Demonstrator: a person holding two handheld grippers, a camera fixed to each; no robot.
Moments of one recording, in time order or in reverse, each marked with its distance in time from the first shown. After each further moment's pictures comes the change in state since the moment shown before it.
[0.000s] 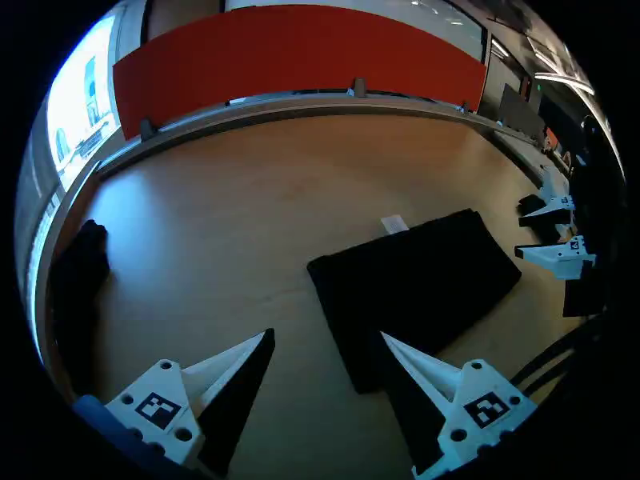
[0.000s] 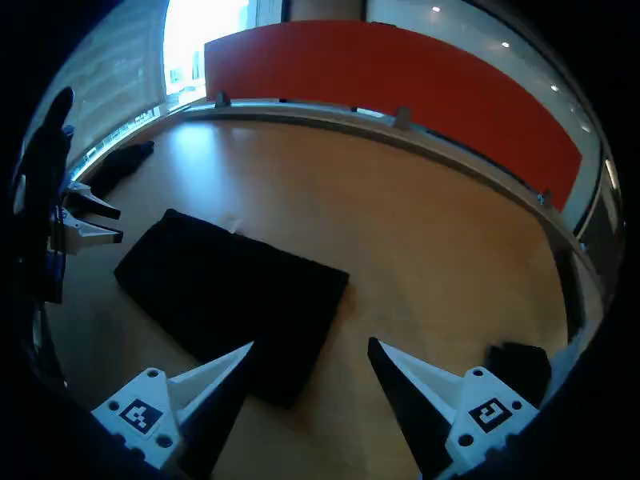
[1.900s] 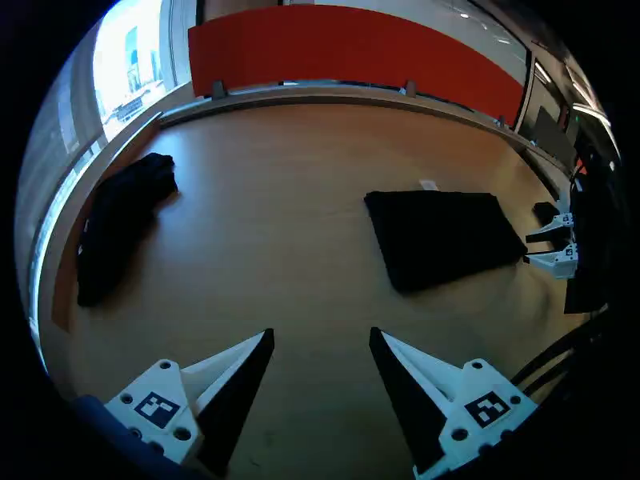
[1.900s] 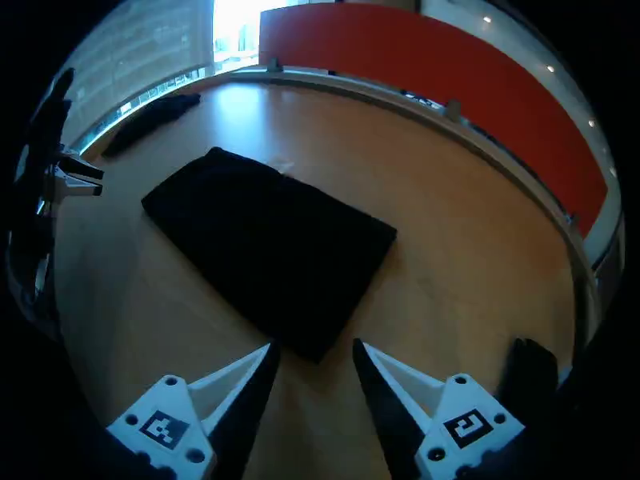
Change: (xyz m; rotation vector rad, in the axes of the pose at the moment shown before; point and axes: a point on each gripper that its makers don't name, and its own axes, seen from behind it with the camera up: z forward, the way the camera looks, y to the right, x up) left arm -0.094 -0.032 -0.088 0.141 -0.029 -0.167; right arm -0.053 -0.022 -0.001 0.119 -0.089 -0.172
